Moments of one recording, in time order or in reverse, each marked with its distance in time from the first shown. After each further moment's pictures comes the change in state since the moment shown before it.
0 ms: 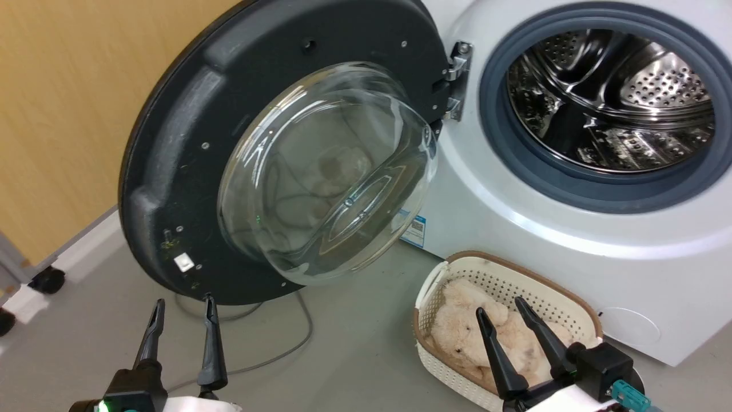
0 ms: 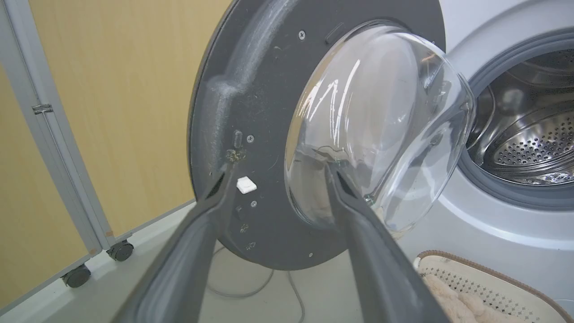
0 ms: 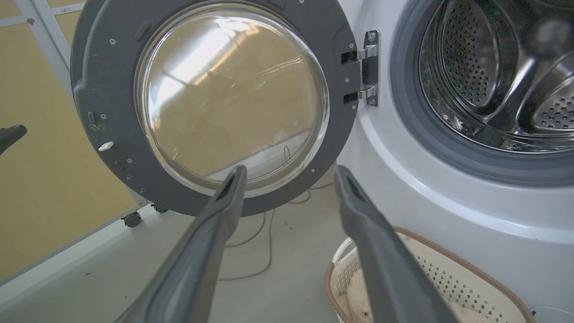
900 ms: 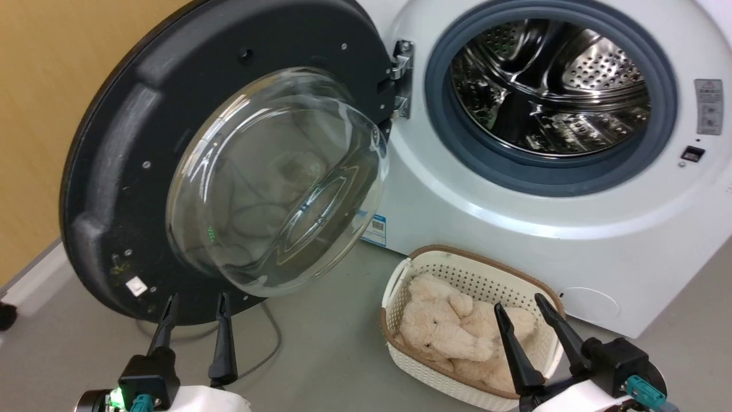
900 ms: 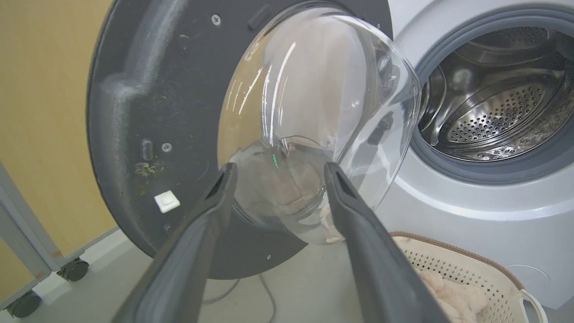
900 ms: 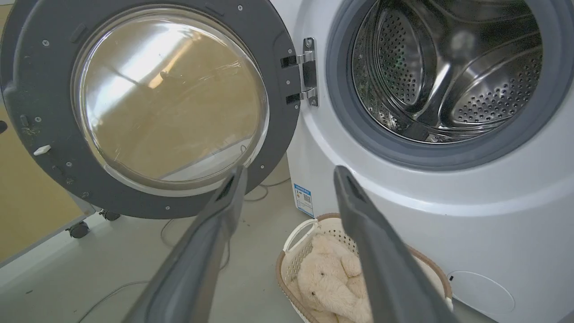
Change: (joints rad) left arm -0.023 0.000 -0.023 0.009 0.017 -0.004 0.058; right arm 0.019 0.000 -0.066 -0.050 -0.056 0.000 0.056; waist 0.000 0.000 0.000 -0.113
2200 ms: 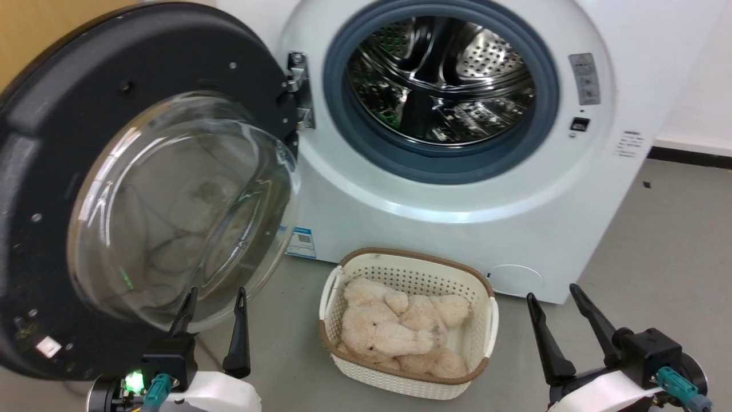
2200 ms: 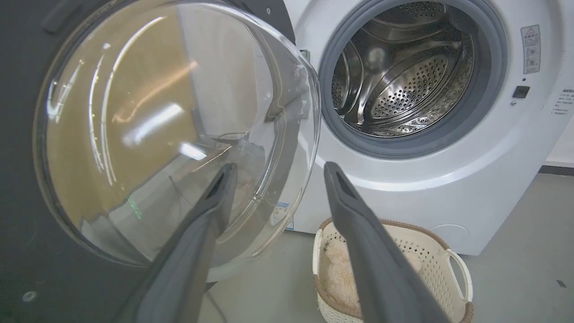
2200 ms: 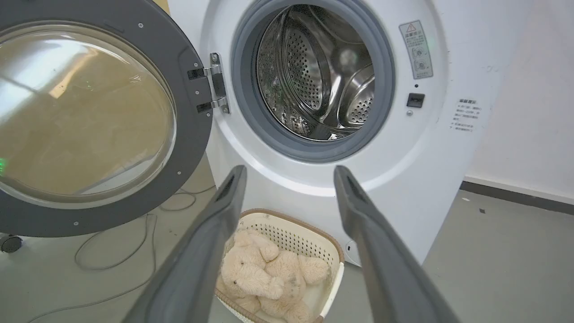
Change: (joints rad) left arm -0.040 0.000 -0.020 0.026 0.035 -0.035 0.079; right arm 0.020 0.000 -0.106 -0.094 -0.066 0.000 0.080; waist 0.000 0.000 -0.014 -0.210
